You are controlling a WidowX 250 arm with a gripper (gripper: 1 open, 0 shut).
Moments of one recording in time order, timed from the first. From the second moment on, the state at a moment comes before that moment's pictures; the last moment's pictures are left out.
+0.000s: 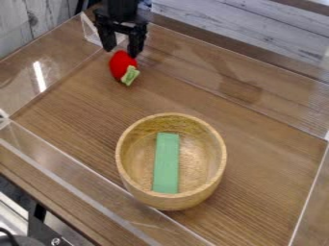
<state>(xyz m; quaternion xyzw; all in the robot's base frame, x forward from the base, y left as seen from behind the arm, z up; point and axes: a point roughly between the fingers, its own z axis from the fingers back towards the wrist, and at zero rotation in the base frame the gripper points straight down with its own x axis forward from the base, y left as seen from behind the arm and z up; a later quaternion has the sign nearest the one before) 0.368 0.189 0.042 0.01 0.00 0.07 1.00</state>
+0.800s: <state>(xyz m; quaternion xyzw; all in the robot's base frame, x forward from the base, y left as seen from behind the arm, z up) 0.361 0.164 0.054 0.02 0.01 0.06 1.00</state>
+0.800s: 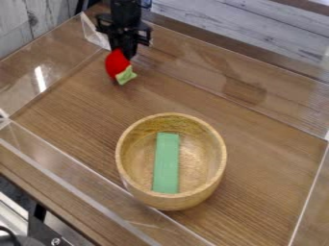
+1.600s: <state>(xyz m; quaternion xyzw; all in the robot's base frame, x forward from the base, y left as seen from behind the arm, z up) 0.363 0.021 0.114 0.00 -0.01 0.00 1.00</state>
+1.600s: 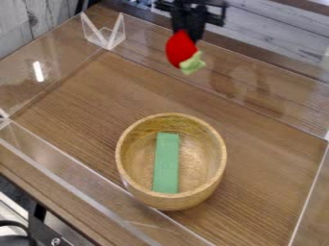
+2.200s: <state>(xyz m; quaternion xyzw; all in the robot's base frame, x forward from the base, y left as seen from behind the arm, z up) 0.336 -0.093 0.093 0.00 0.01 -0.04 1.00</state>
